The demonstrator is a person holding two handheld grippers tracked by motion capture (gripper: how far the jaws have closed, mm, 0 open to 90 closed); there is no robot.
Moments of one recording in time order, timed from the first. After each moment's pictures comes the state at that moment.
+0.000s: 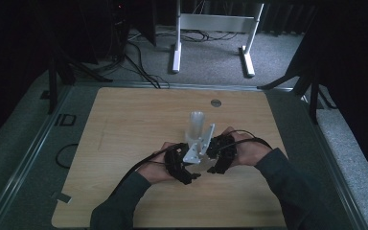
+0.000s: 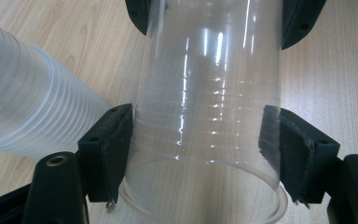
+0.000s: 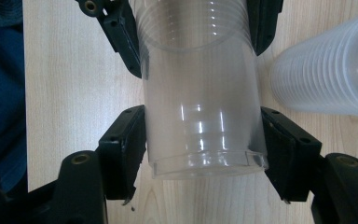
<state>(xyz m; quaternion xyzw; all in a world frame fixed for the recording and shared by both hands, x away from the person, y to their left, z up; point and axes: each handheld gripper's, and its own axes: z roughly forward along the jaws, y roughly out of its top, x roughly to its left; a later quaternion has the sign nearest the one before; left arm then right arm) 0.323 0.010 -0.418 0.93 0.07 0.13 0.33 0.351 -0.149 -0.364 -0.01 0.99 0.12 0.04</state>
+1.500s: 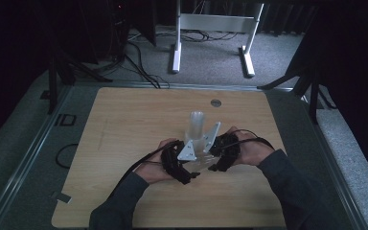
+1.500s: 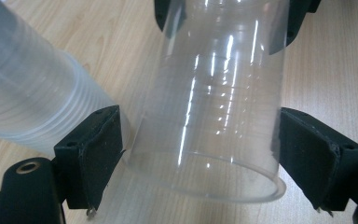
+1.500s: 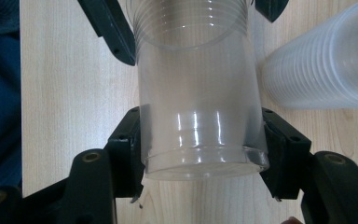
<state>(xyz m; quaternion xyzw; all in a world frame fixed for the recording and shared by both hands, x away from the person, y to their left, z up) 0.325 0.022 -0.415 0.91 0.09 0.14 0.37 0.356 -0.162 -0.364 0.00 0.99 0.15 0.04</state>
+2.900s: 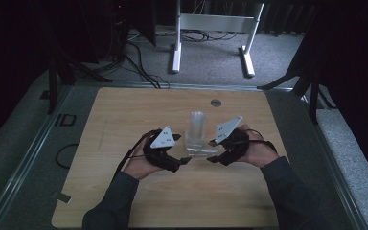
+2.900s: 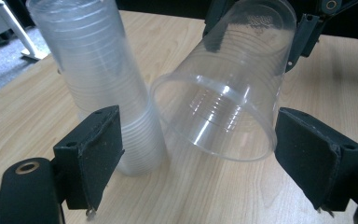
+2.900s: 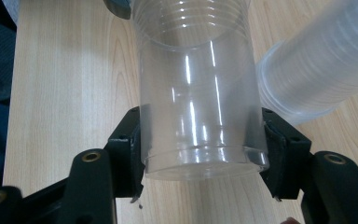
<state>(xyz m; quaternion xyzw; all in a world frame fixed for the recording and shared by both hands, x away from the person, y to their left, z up) 0.332 0.071 -0.395 0.85 0.16 0.15 0.48 0.361 -0.190 -0.359 0.04 0.95 0.29 0.08</state>
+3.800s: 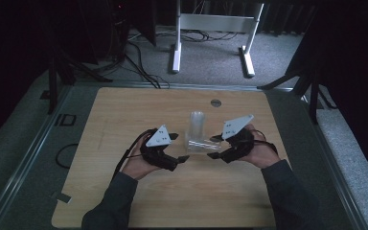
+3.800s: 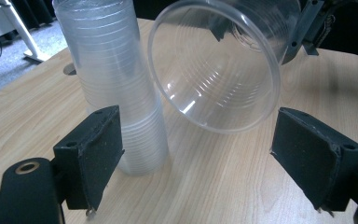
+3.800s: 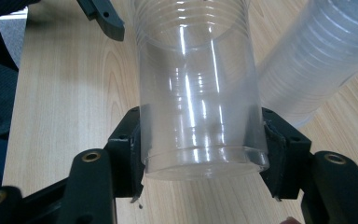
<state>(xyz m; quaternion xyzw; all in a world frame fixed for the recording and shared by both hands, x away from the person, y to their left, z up) 0.334 0.078 -0.396 0.84 0.18 0.15 0.50 0.361 -0.204 -0.357 0.07 0.92 0.36 0.09</state>
